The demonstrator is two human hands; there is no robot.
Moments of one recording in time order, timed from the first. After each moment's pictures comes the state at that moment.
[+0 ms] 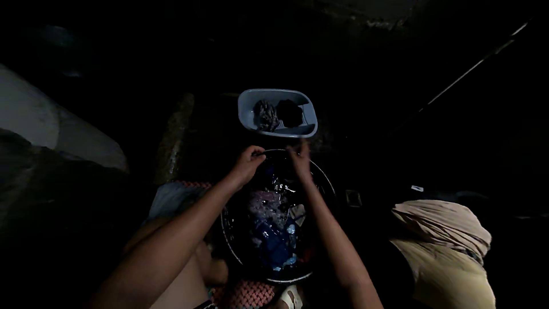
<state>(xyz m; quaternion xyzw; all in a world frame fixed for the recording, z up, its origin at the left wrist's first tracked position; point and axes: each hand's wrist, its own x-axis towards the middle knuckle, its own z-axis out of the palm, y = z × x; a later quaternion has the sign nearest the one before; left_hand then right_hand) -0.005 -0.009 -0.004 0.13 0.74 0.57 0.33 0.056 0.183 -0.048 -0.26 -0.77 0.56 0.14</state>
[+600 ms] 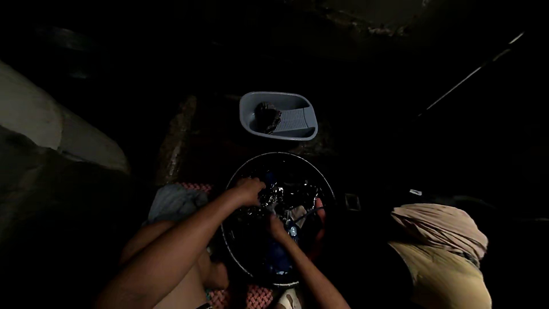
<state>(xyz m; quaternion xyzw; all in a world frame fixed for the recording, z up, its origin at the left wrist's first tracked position) 0.006 -0.006 -0.042 0.44 0.78 0.08 0.44 0.178 0.096 -0.149 -0.23 -0.83 0.41 -0.30</state>
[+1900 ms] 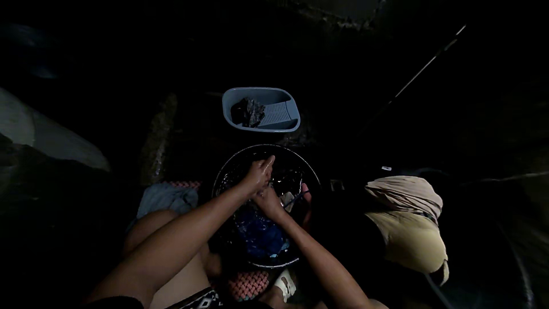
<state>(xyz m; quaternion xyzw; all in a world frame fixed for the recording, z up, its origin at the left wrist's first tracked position) 0.061 0.025 -0.008 0.10 0.61 0.64 0.45 0.158 0.087 -0.034 -0.20 -0.85 0.48 -0.10</state>
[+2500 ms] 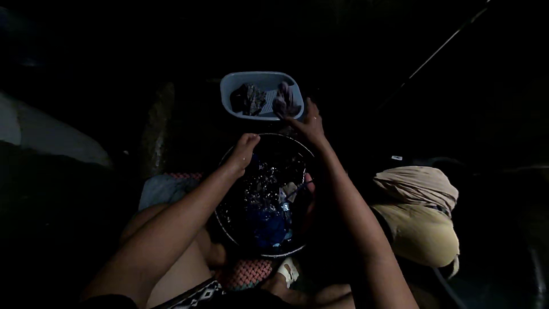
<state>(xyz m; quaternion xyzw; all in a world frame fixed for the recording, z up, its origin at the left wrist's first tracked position) 0.025 0.010 -0.009 0.08 0.70 0.60 0.38 0.066 0.228 0.032 -0.25 -0.89 0.38 0.05</state>
